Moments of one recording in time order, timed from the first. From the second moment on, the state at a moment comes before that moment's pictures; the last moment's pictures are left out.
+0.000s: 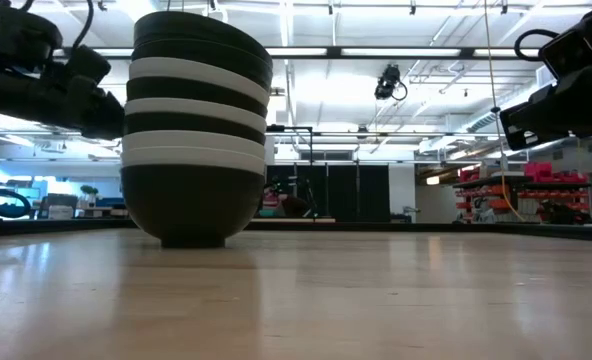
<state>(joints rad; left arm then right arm) 0.45 0.22 0.01 0.11 0.04 0.11 0.21 0.27 0.01 0.02 0.01 0.06</state>
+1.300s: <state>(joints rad) 0.45 0.00 0.01 0.03 0.10 0.12 0.21 0.17 0.01 0.07 0.01 0.02</state>
